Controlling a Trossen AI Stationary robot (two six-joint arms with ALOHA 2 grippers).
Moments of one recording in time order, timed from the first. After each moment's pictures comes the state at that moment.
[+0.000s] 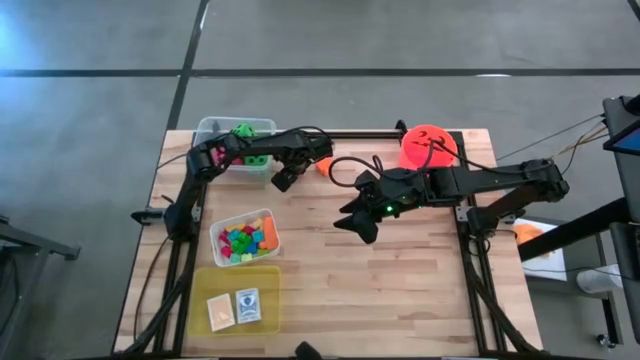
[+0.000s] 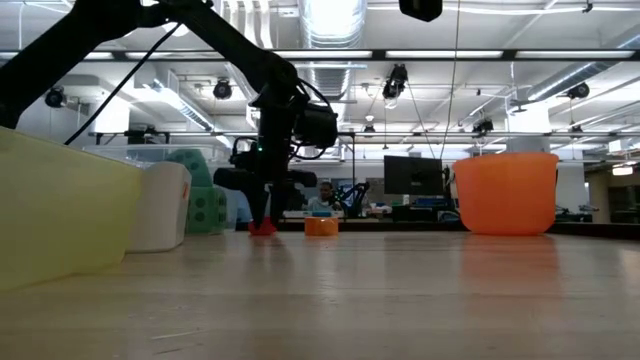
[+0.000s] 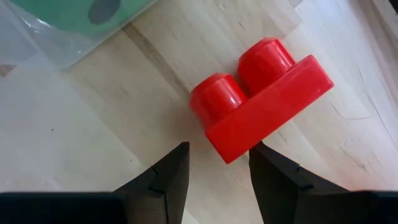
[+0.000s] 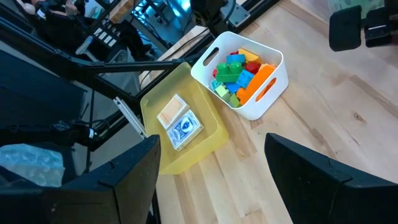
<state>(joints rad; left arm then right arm) 0.45 2.17 1.61 -1.00 -0.28 -1.99 0.12 1.40 1.35 -0.46 0.00 0.78</state>
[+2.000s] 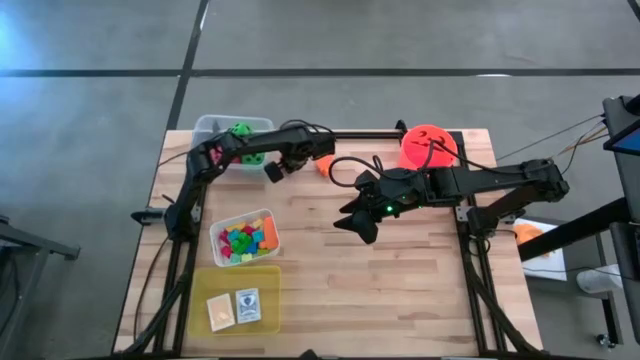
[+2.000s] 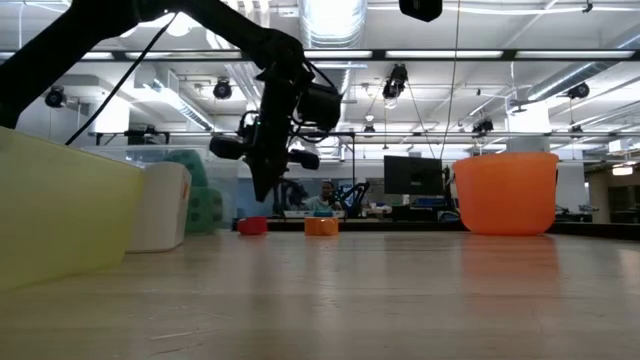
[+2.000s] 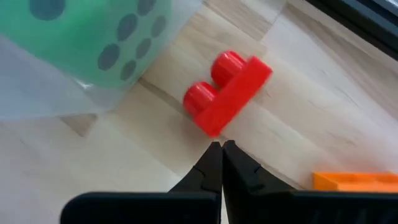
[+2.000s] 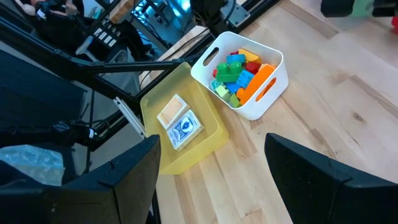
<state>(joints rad) 0.43 2.16 1.76 -1.25 -0.37 -1.78 0.12 1.40 1.35 -0.46 0.00 0.78</state>
